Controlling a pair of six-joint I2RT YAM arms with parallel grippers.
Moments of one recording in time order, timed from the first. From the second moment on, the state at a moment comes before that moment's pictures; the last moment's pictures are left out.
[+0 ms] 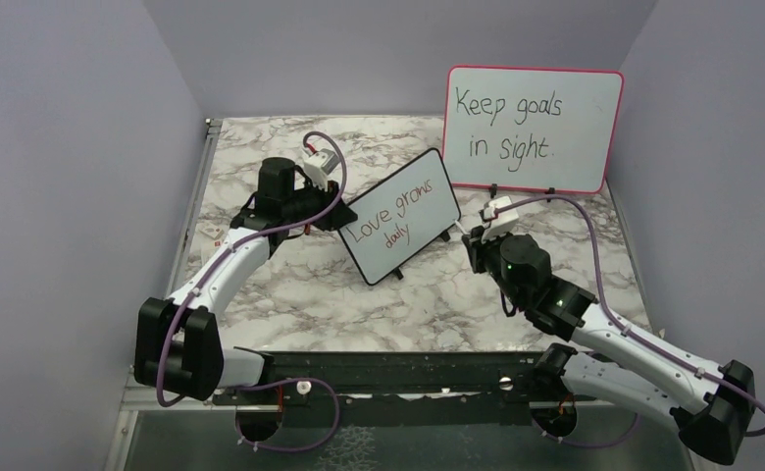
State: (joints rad) left arm -0.26 1.31 0.94 -0.15 0.65 -0.10; right arm 0.83 0.82 0.60 -0.07 0.46 0.09
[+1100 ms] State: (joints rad) left arm -0.23 0.88 0.95 -0.13 0.37 -0.14; right arm 0.83 0.75 0.64 -0.17 0.51 0.07
